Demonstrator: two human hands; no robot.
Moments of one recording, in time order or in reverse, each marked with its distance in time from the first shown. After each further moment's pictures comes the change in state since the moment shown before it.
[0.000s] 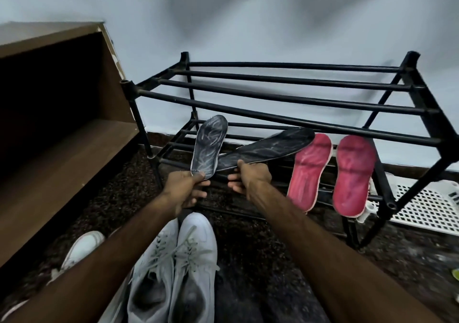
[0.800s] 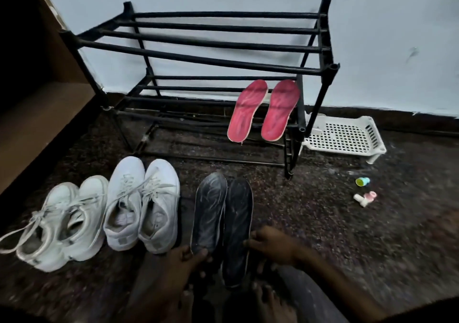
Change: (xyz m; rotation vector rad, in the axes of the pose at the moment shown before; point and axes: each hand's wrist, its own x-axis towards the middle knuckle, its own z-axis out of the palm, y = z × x) left_hand -0.230 -0.201 0.047 0.040 -0.179 -0.210; right_hand -0.170 0.182 -0.237 -0.754 -0.674 0.064
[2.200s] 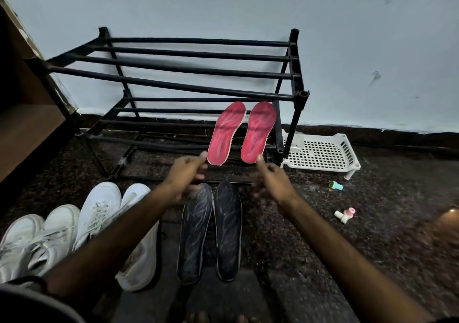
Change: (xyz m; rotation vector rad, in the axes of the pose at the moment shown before) left_hand 0.121 0.196 0.059 0.174 -0.053 0.311; right_hand 0.020 -0.060 -0.123 0.534 0.744 -0.210
